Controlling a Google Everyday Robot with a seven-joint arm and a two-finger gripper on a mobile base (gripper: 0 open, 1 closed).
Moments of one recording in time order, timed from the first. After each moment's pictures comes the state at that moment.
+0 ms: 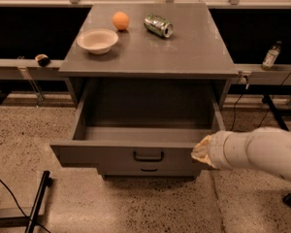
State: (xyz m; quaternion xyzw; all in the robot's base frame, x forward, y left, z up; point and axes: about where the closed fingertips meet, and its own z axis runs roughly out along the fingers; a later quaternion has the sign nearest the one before) arm 0.492 -0.173 0.693 -0.61 0.71 -0.05 0.34
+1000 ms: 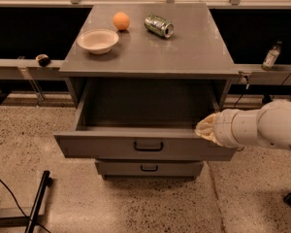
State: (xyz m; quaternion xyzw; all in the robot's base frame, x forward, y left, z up) arm 0.541 -0.181 0.734 -0.62 0.69 -0.05 0.38
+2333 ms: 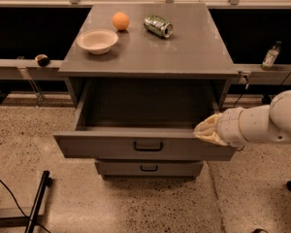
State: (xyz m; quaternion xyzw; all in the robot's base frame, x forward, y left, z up) arm 0.529 -0.174 0.734 -0.61 0.69 0.05 0.38
